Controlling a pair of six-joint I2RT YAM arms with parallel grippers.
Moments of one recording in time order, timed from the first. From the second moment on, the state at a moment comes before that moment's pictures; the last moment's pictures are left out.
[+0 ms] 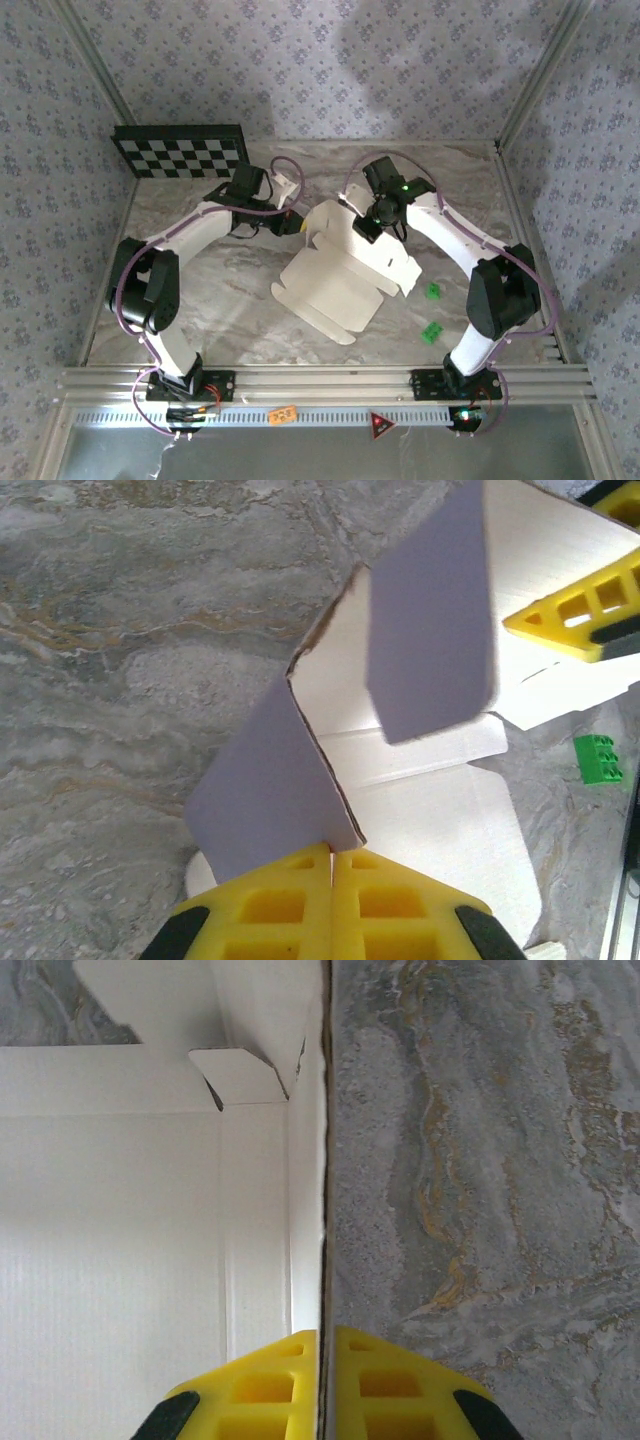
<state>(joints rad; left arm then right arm) -0.41 1.71 1.23 -0.43 0.70 0.04 0.49 1.68 1.40 -0.81 -0.16 -0.42</state>
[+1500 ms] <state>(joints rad) -0.35 1.91 1.41 -0.40 0.70 0.07 0.52 1.68 1.38 -0.75 -0.10 -0.35</state>
